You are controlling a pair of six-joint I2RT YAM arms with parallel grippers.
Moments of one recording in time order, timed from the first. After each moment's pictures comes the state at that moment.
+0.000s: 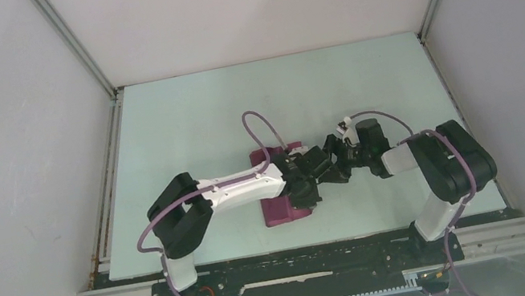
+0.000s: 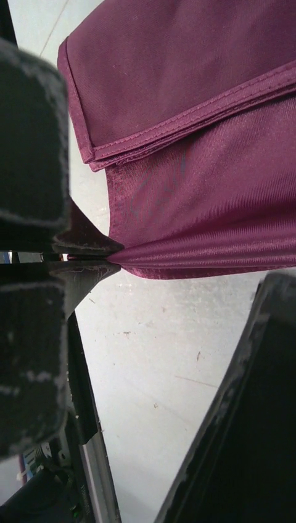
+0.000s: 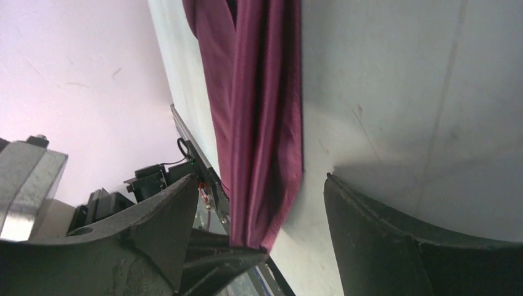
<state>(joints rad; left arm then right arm) -1.11 1.87 1.33 -0.72 -0.11 -1.06 0.26 1.66 0.49 0.45 -0.81 0.88</state>
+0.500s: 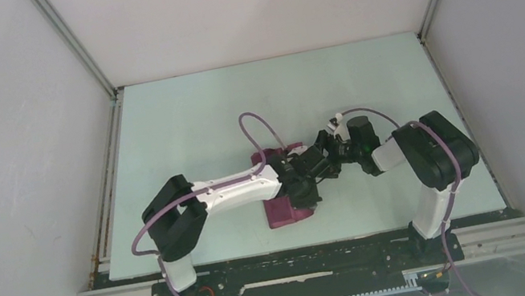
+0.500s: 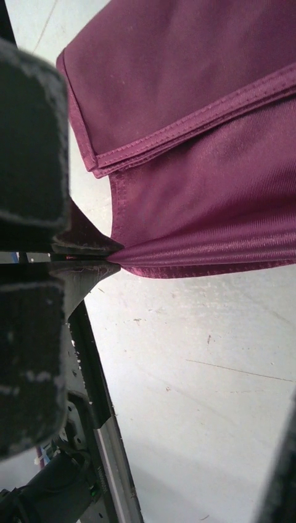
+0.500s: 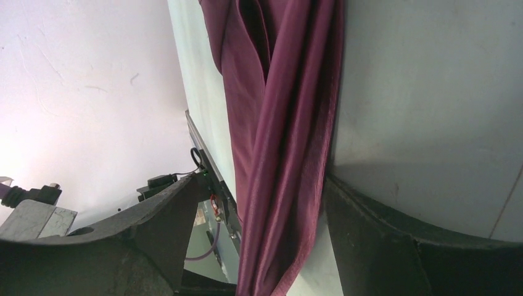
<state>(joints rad) -1.10 1.84 1.30 -0.67 -0.07 -1.06 0.31 1.80 0.56 0.64 -0.81 0.98</state>
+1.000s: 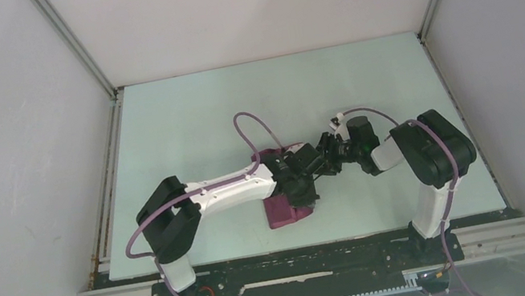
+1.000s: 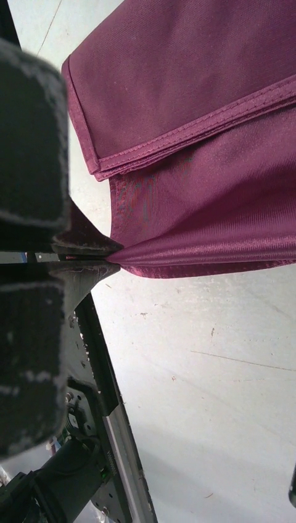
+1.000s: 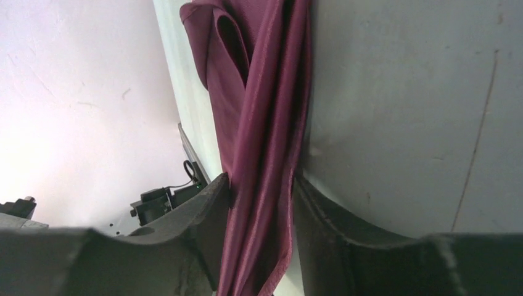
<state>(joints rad) -1.08 1.80 1.27 -0.66 -0.05 -1.05 0.30 1.83 0.58 0.64 -0.78 0.98</state>
